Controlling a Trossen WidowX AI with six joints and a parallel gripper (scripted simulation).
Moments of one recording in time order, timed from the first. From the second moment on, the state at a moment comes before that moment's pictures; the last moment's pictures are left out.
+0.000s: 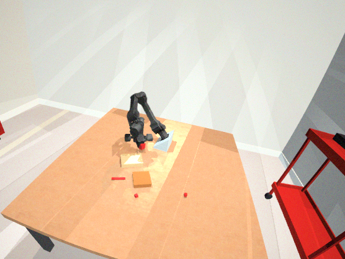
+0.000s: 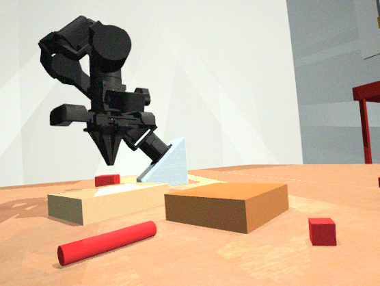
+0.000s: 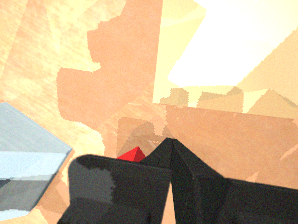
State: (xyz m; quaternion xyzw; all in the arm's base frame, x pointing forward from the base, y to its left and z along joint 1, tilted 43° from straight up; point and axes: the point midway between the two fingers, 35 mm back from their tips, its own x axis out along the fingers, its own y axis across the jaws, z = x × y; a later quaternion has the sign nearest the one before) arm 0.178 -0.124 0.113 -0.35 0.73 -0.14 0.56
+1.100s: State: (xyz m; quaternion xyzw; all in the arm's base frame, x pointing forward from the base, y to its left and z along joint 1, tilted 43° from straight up) arm 0.179 -0.160 0.070 -0.36 0.74 -0.13 0.55
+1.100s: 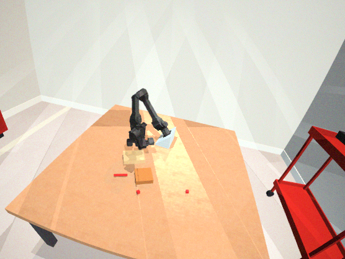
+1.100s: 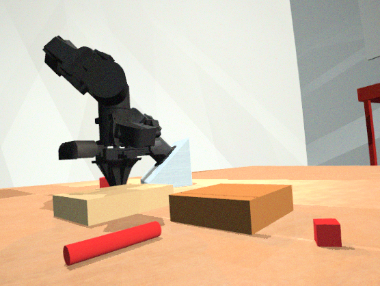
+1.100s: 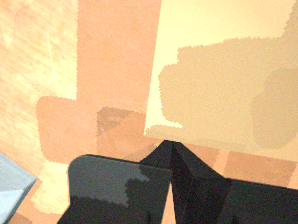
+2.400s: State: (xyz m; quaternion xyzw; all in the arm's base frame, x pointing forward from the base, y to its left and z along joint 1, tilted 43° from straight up) arm 0.166 -0.168 0.080 -0.36 0.74 -0.13 0.56
